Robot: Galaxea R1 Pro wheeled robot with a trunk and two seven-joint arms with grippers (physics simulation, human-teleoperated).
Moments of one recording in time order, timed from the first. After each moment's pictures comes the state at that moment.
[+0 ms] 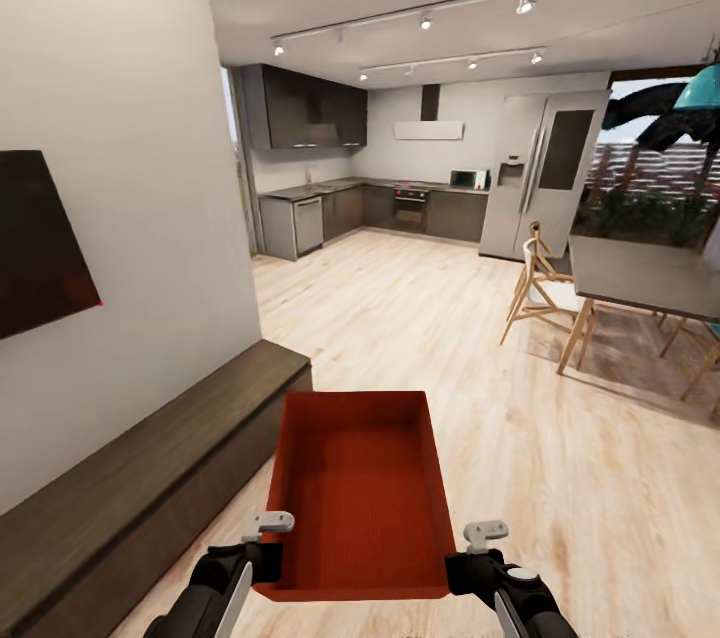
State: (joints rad) left arm -0.29 -0.11 0.00 -0.95 -0.02 0.64 0.08; right arm -0.26 0.03 0.01 -0.88 0.06 0.40 0.15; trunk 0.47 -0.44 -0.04
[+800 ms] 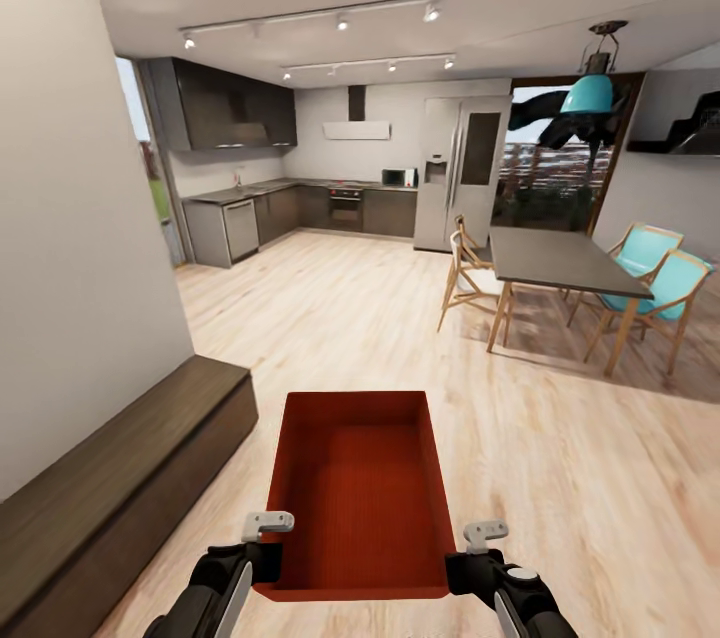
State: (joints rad) left arm -0.29 -0.11 0.00 -0.95 -0.02 0.64 0.08; right arm -0.26 0.03 0.01 -0.88 0.06 0.40 0.15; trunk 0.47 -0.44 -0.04
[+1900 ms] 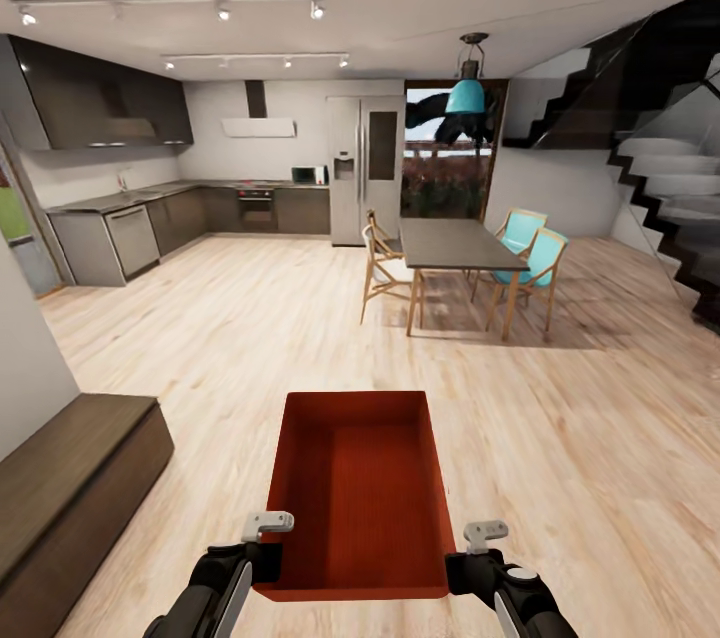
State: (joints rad) left arm -0.29 -0.11 0.00 -0.95 -0.02 0.64 0.08; right arm -0.26 0.03 0.01 -0.88 0.06 0.40 0.15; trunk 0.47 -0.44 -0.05
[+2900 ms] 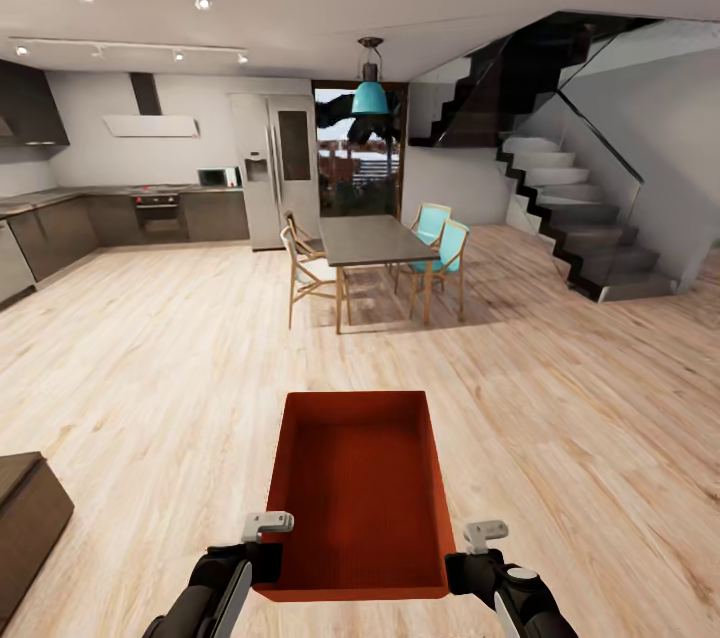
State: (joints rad) left arm -0.29 -0.11 0.00 -0.95 -0.02 0.64 0.08; right arm -0.26 0.03 0.01 -0.88 0.06 0.40 0.15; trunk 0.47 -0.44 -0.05
